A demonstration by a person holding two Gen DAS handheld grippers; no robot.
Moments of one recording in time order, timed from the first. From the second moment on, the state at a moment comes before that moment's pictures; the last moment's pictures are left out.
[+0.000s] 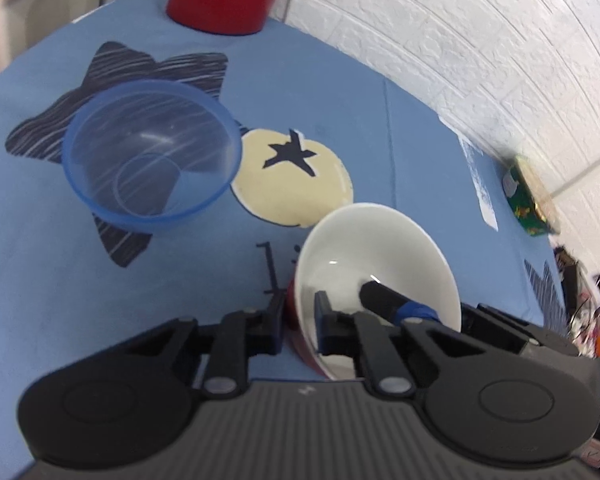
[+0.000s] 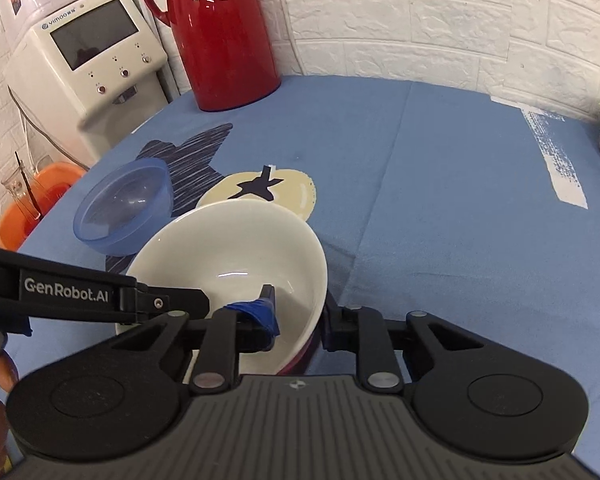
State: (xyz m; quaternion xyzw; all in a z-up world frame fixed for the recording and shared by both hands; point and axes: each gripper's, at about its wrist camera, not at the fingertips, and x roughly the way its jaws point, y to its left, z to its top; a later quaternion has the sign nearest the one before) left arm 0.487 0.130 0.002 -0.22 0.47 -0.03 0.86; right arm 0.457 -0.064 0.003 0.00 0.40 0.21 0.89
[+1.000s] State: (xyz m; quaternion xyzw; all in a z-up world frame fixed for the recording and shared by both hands) left arm 0.189 0.044 0.035 -0.13 0.52 -0.15 0.83; right arm 0.136 -0.121 0.039 0.00 0.40 0.16 0.90
